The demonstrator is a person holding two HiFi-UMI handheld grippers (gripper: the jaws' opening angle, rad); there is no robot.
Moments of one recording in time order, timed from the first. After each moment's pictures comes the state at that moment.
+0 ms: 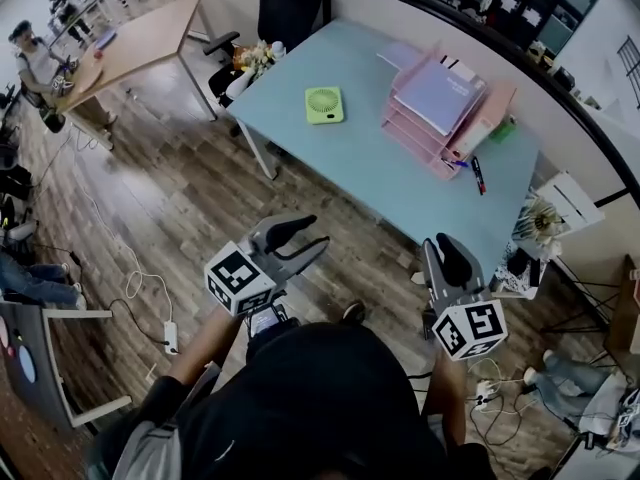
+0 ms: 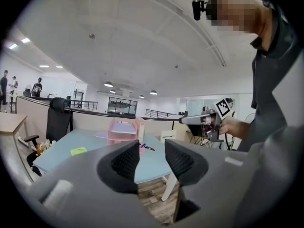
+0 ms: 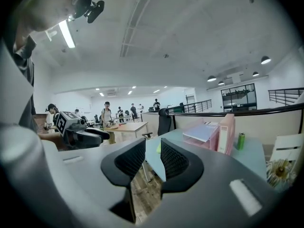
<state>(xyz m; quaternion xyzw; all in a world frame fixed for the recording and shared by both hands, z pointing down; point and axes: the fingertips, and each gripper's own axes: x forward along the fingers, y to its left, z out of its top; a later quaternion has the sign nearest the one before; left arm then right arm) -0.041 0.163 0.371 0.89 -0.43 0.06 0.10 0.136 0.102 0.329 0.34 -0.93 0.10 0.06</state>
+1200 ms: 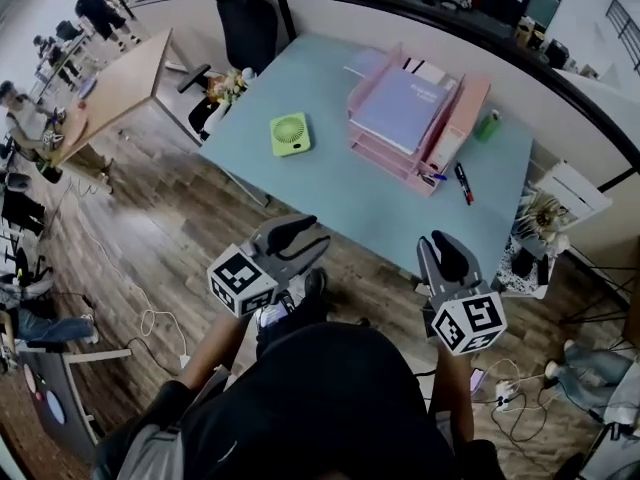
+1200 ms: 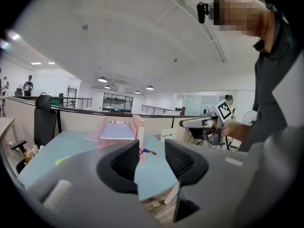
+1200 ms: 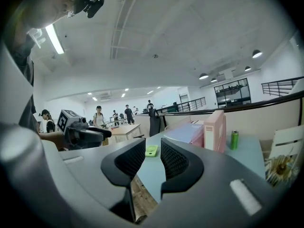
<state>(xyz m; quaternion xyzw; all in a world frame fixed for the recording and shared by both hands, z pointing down) 0.012 0.031 0.378 0.90 -0.41 0.09 0.10 0.191 -0.015 0.355 0.36 -0.92 0.13 0.04</state>
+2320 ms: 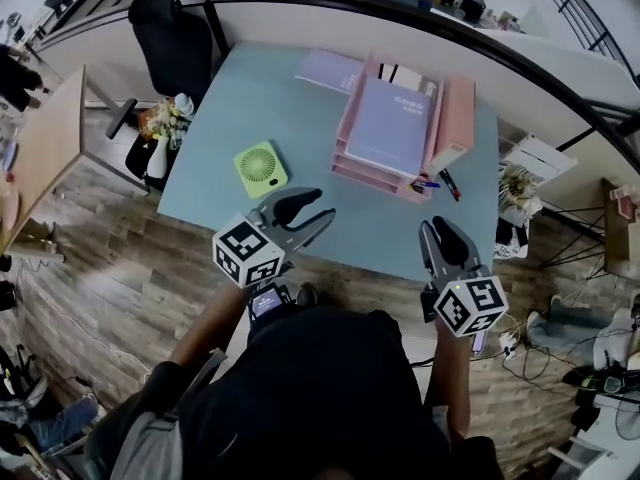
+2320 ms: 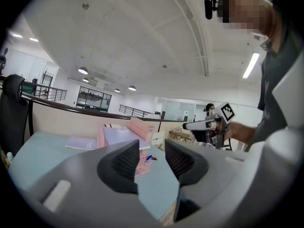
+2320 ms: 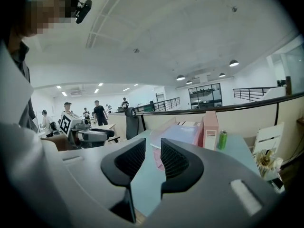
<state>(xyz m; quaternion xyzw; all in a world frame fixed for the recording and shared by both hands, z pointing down) -0.078 -0.136 0.396 0.96 -0.25 0.05 0.12 0.102 -0.110 0.358 0.51 -0.84 0.14 0.07</state>
